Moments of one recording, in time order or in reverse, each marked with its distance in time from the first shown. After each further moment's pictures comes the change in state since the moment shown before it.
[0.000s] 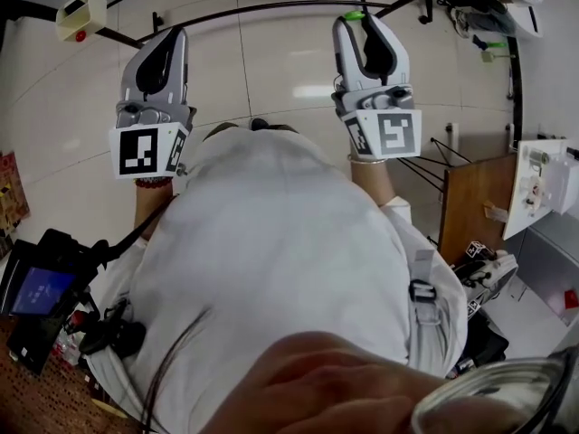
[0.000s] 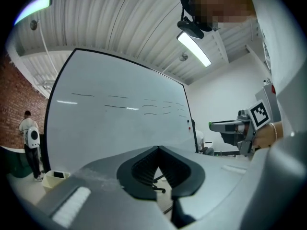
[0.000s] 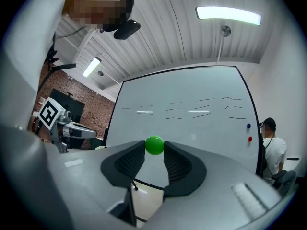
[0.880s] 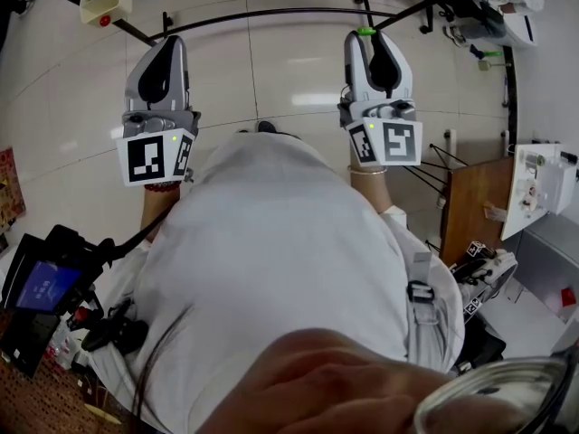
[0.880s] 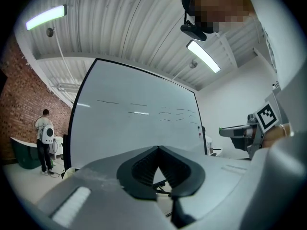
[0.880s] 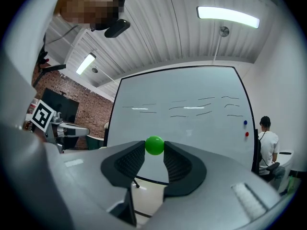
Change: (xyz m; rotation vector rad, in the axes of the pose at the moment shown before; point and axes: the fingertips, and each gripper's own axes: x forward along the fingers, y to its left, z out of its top) left arm -0.057 0.027 0.002 -0.048 -0.065 0.107; right arm -0.021 0.030 0.003 0.039 0.032 -0.069
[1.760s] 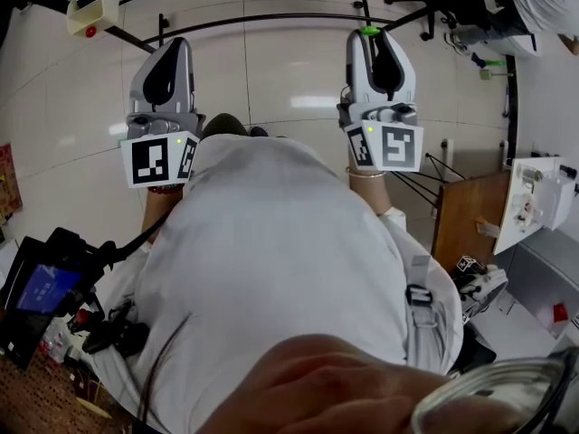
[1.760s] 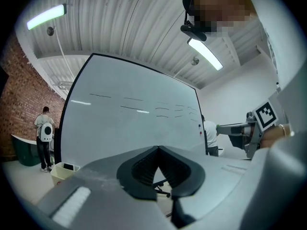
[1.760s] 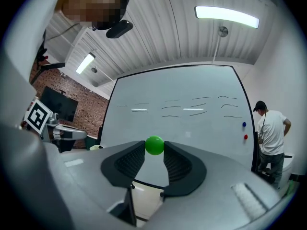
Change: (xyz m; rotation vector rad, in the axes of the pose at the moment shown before) left arm 0.043 -0.016 -0.007 -0.015 0.019 0.027; right arm 0.030 -0.039 0.004 -0.013 -0.011 -0.005
